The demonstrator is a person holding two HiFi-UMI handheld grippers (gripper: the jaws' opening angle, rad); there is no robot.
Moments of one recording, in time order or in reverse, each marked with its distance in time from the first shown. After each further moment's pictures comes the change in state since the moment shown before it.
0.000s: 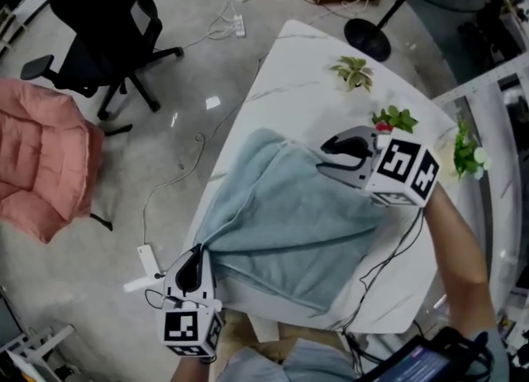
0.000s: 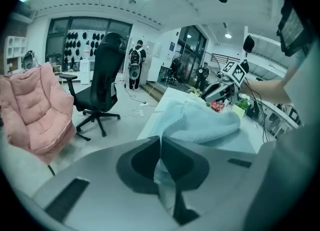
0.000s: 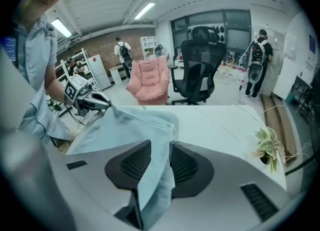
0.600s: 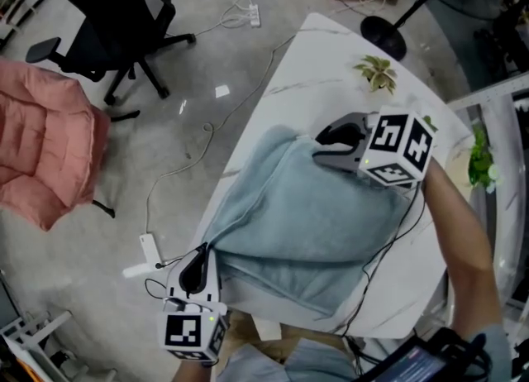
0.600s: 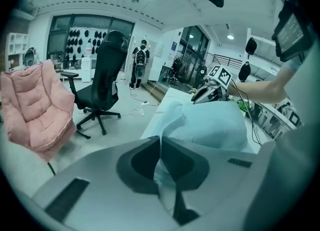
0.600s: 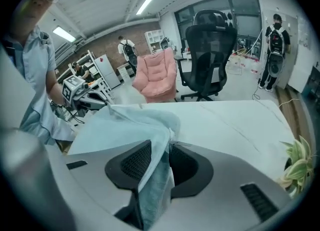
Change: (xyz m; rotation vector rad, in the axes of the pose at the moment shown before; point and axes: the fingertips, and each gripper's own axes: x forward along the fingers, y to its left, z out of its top) left arm 0.000 0.006 0.005 -0.033 0.011 0.010; right arm 0.053 -0.015 0.011 0.008 0.067 0.154
